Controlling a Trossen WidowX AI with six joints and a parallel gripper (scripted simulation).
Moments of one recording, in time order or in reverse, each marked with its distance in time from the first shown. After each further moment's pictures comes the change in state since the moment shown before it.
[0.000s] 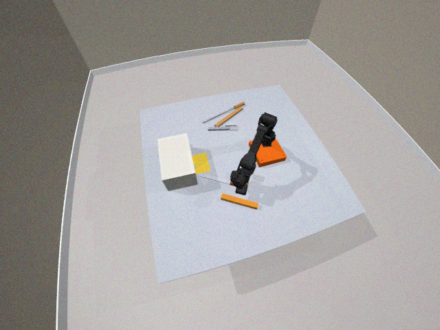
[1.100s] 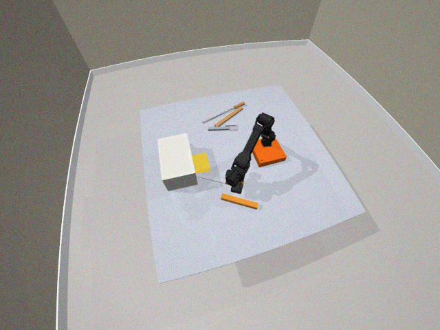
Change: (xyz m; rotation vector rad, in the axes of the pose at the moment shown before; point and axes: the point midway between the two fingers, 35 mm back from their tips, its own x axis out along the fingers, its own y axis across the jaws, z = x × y) arm 0.000 -0.001 0.029 -0.020 -0.001 -0.005
